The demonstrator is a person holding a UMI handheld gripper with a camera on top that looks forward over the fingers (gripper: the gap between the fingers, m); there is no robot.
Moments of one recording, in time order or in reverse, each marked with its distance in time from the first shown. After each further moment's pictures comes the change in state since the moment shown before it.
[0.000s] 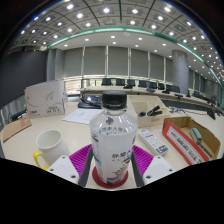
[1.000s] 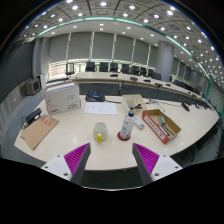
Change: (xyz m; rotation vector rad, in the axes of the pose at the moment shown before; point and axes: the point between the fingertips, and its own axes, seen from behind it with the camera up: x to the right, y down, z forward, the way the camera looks) arm -0.153 -0.087 -0.340 -0.237 0.222 0.028
